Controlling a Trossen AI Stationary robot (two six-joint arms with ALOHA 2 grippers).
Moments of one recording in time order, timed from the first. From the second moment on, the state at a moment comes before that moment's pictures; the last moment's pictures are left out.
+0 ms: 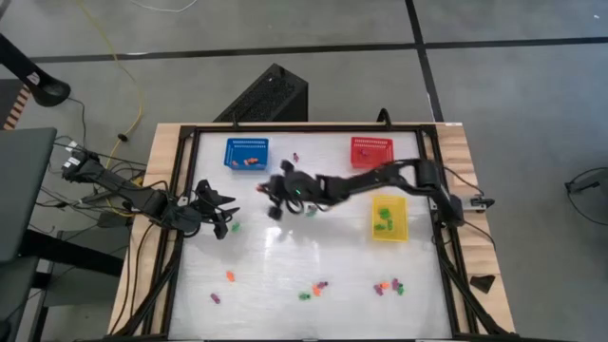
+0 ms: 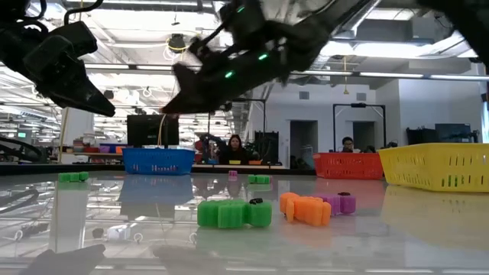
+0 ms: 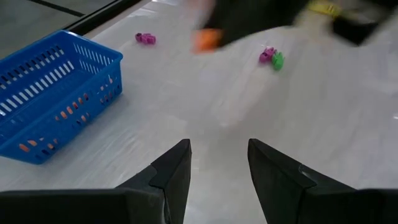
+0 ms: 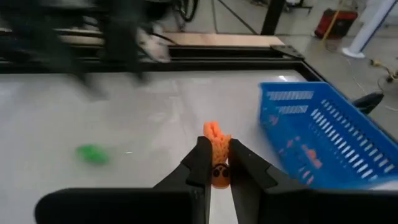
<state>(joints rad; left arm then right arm) -0.43 0.58 0.29 -0.34 -0.75 -0.54 -0.07 2.10 1.42 0.39 0.19 -0.04</state>
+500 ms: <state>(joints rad) -0.43 0.58 0.29 -0.34 -0.71 -0.54 -0.28 2.42 1.95 0.05 0.12 0.05</state>
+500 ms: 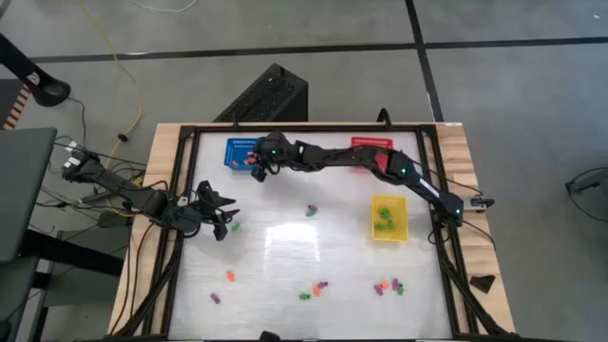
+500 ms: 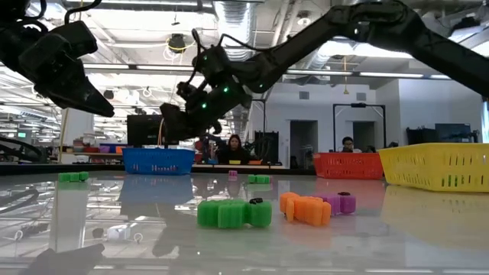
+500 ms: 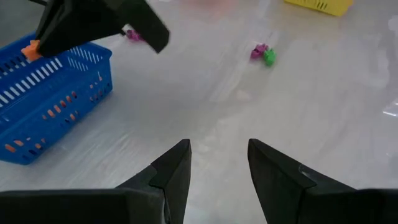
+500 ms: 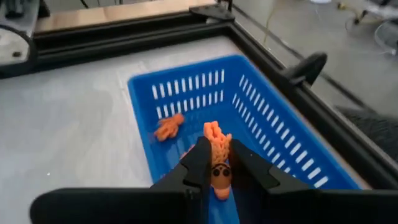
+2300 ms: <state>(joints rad) -0.43 0.58 0.29 -0.35 -0.71 -0.53 0.40 1.98 1.69 -1.52 -0.34 0.56</state>
